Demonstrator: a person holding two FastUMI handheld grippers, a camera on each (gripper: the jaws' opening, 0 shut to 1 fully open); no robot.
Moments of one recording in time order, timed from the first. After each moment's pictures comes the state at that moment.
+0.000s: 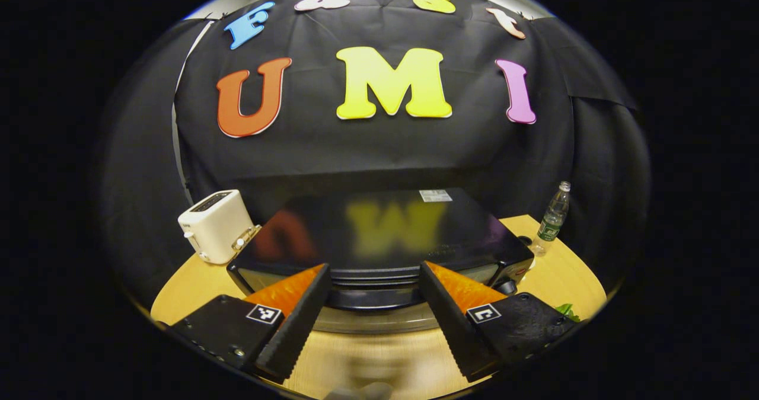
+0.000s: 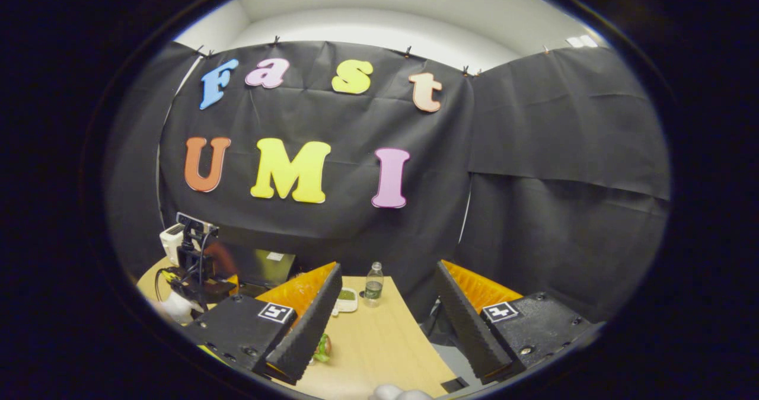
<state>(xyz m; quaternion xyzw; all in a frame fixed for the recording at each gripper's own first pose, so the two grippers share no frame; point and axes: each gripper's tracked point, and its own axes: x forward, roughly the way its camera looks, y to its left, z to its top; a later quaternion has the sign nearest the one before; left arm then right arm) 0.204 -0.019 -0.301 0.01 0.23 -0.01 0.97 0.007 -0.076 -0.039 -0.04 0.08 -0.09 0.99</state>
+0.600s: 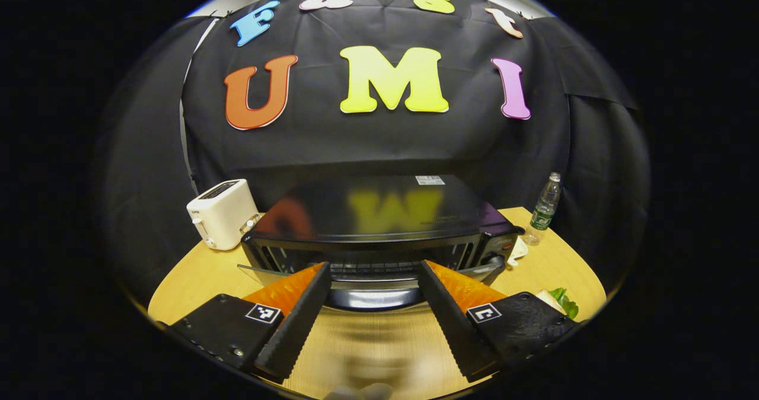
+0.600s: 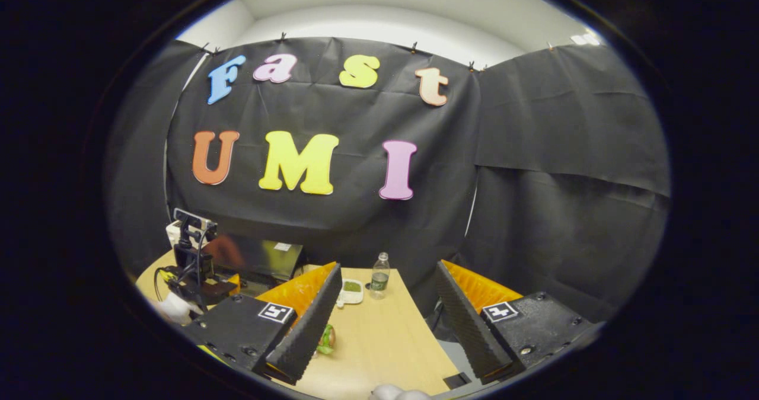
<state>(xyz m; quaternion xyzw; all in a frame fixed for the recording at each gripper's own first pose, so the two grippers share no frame) 0.152 -0.021 -0.306 0.01 0.23 -0.01 0.97 -0.007 -0.067 -0.059 -0.04 0.09 -0.08 0.99</state>
